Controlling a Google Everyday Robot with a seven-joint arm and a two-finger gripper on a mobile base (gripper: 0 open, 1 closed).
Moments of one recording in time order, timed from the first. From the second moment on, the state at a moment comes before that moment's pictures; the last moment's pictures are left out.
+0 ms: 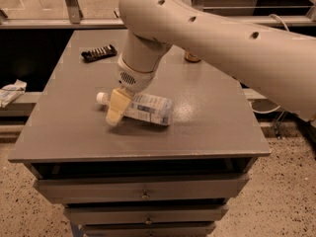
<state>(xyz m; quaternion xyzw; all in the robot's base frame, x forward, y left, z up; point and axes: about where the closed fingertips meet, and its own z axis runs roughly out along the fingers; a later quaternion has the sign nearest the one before) 0.541 0.070 0.839 -0.53 0.83 0.12 0.14</state>
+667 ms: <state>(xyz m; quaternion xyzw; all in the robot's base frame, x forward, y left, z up) 0.543 0.070 0.845 -0.53 0.83 0.12 0.14</state>
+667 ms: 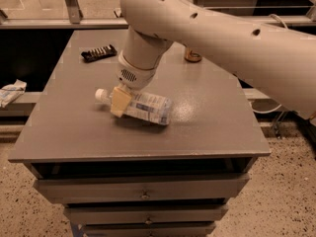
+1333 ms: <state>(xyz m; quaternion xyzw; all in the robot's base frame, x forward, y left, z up) 0.572 0.065 0.939 -0.56 0.76 0.18 0.29</state>
